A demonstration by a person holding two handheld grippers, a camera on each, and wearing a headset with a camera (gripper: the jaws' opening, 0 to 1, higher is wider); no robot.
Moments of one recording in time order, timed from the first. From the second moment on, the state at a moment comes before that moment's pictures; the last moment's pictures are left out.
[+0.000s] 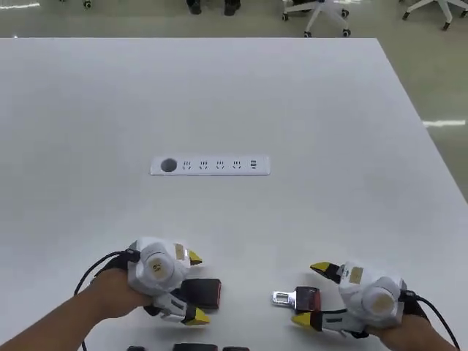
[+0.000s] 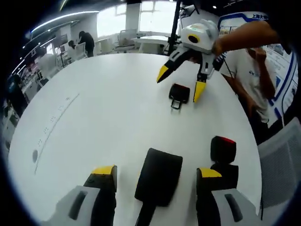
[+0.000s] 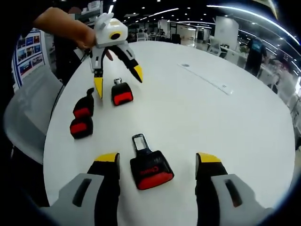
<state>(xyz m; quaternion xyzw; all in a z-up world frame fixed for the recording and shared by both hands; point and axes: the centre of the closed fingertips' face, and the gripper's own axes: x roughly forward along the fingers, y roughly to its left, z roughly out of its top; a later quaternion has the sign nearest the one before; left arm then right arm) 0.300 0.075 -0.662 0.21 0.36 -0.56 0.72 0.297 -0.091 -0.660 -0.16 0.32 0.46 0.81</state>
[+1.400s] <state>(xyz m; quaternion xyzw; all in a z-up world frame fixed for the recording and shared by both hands) 0.206 0.184 -0.574 -0.01 0.27 -0.30 0.92 0.203 -0.097 -0.575 -0.04 0.22 0.21 0.95</state>
